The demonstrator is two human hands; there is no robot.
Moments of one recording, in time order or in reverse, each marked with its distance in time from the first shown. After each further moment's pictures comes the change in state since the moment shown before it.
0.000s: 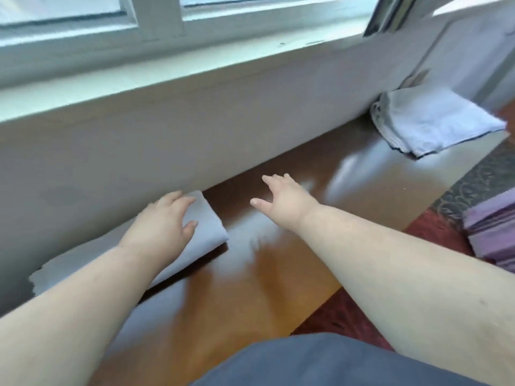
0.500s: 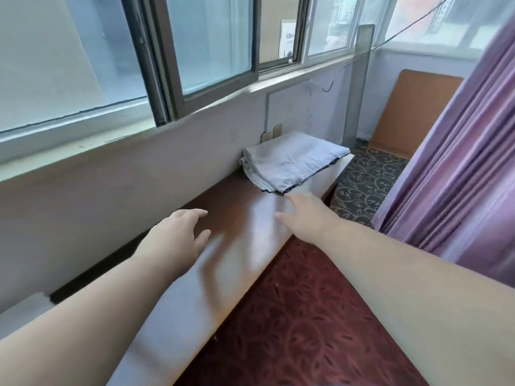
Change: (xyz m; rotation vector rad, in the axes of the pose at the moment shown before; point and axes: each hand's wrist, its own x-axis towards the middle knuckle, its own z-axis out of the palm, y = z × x) left_hand 0.028 0.403 -0.023 -0.086 0.143 0.364; right_hand -0.197 0.344 -0.198 0.035 0.343 0.253
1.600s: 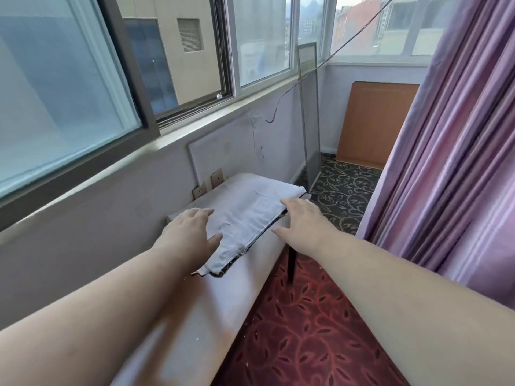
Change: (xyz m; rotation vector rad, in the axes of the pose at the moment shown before) left_hand 0.375 0.250 0.087 0.126 -0.029 0.177; right_hand 0.243 0.284 -0.114 0.058 0.146 0.130
